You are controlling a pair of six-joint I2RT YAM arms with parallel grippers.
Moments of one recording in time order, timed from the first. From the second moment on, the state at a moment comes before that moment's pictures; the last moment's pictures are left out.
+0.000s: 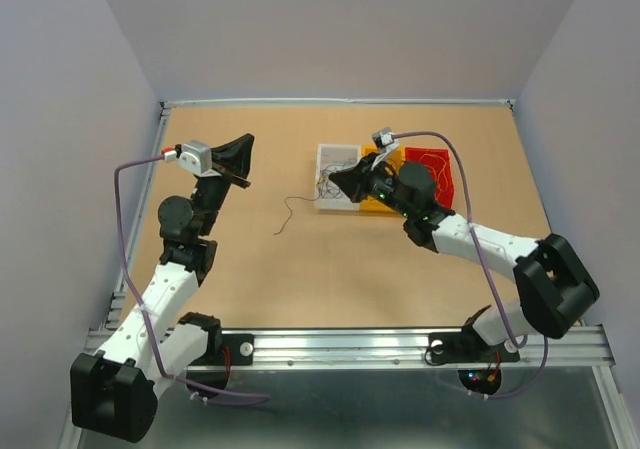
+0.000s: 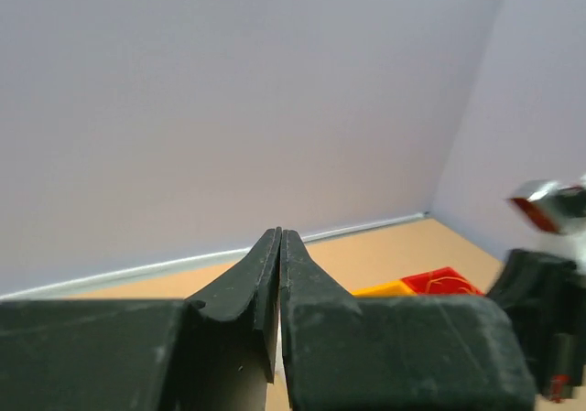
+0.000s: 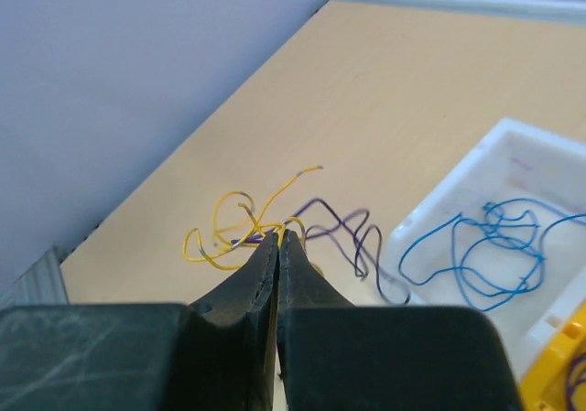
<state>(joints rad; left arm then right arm) -0.27 0.86 0.56 0.77 0.20 -0.25 0.65 1.48 0.81 0.68 -0.25 0.45</state>
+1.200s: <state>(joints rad) -0.41 1.25 0.54 0.85 0.77 0.08 0.65 1.12 0.83 0.37 -0.22 0.36</state>
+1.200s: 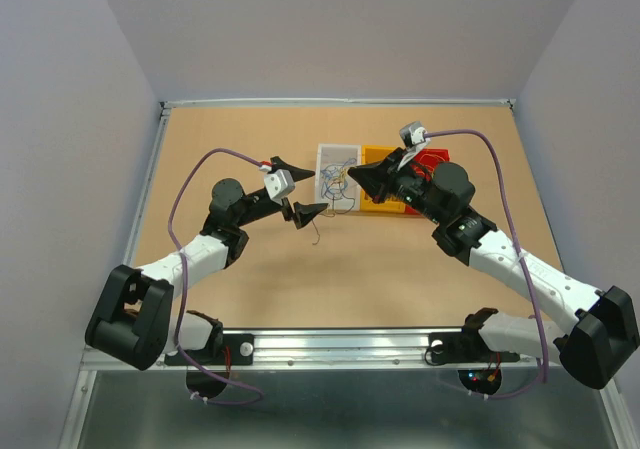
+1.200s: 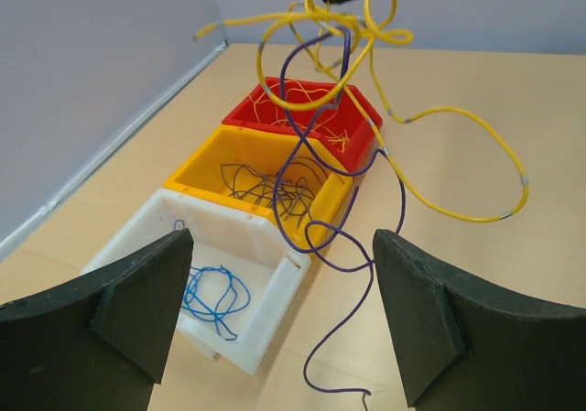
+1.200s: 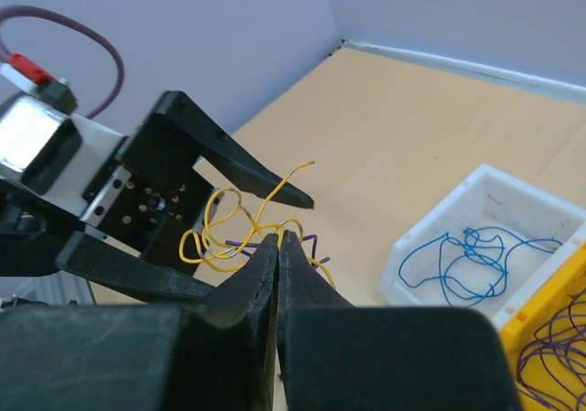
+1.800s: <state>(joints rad) -0.46 1.35 0.56 1.03 0.87 -0.06 0.65 1.11 0.84 0.37 -0.38 0.36</state>
